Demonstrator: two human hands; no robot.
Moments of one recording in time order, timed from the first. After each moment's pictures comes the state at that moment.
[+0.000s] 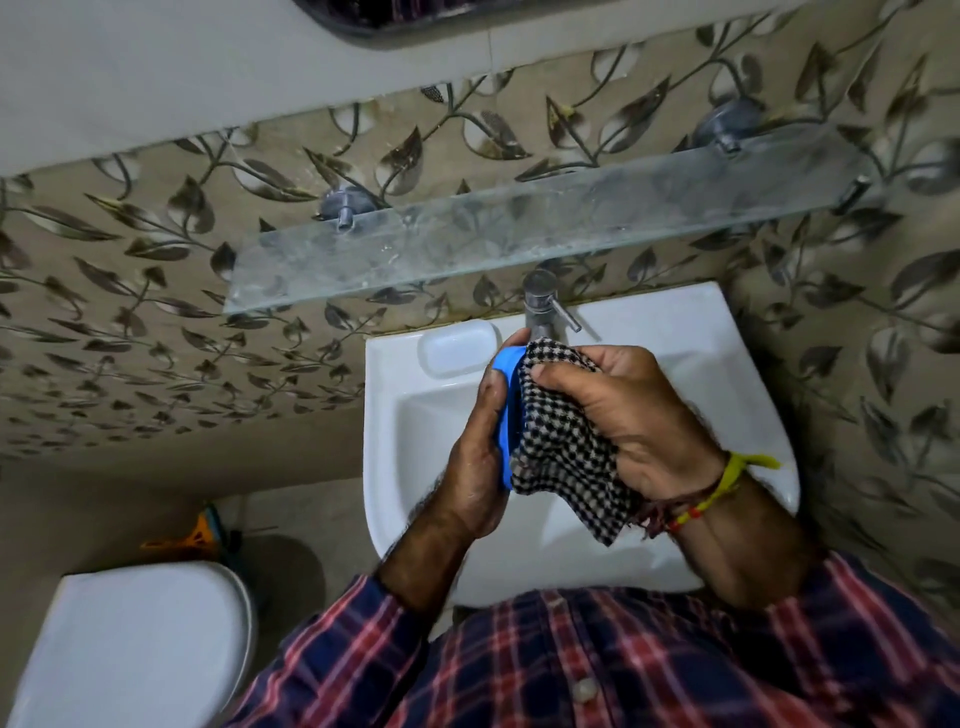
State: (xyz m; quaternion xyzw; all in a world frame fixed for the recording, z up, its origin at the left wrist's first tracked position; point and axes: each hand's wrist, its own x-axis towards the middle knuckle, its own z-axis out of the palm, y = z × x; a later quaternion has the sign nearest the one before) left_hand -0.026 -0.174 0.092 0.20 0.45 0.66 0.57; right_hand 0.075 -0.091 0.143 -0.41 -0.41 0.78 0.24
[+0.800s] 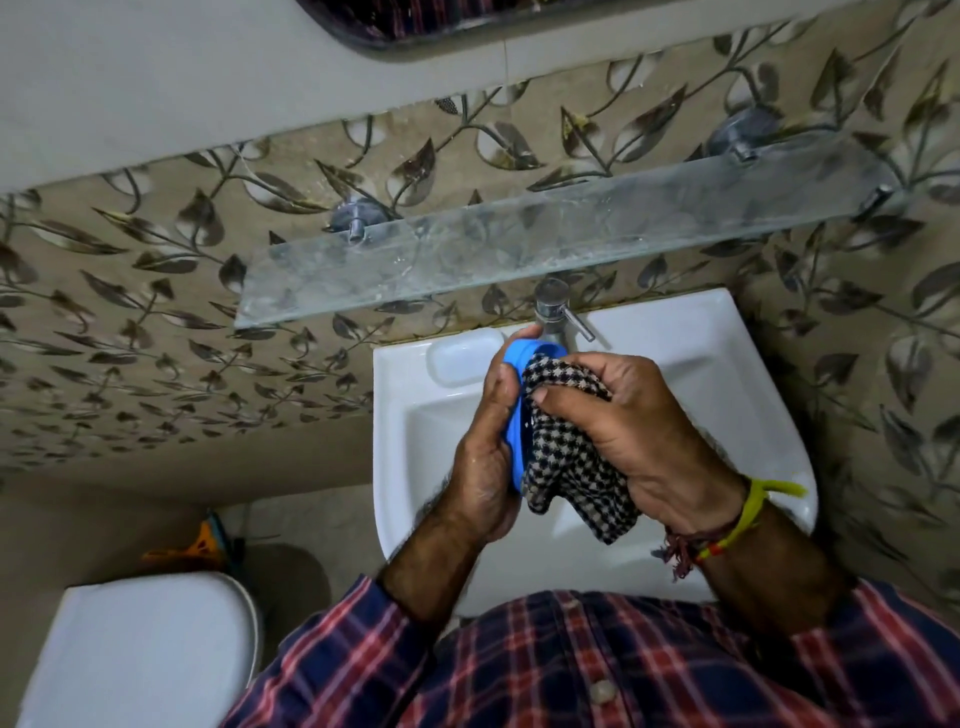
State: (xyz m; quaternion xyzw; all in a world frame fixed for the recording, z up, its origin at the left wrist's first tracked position) left_hand -0.035 -0.170 0.108 0.19 0.44 0.68 0.56; right_hand 0.071 -0.102 0.151 -0.35 -0.52 0.73 0.27
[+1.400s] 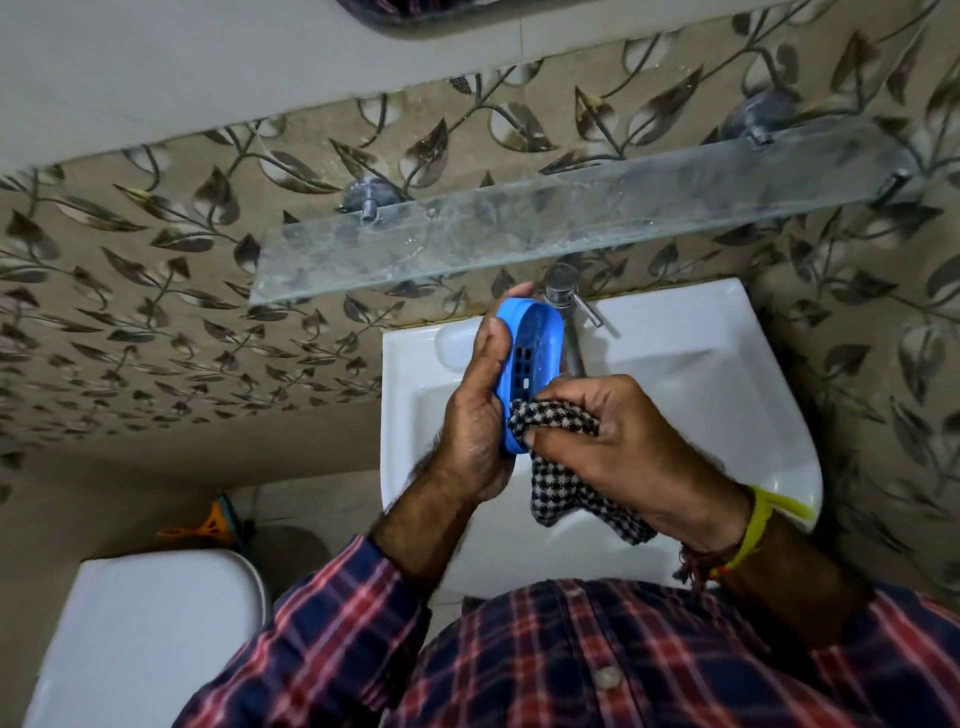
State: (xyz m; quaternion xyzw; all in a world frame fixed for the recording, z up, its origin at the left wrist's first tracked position) left_hand -0.045 -0.165 0.120 0.20 0.45 0.68 0.54; right_hand 0.083 -0.115 0.143 -0.27 -0.66 0.67 0.19
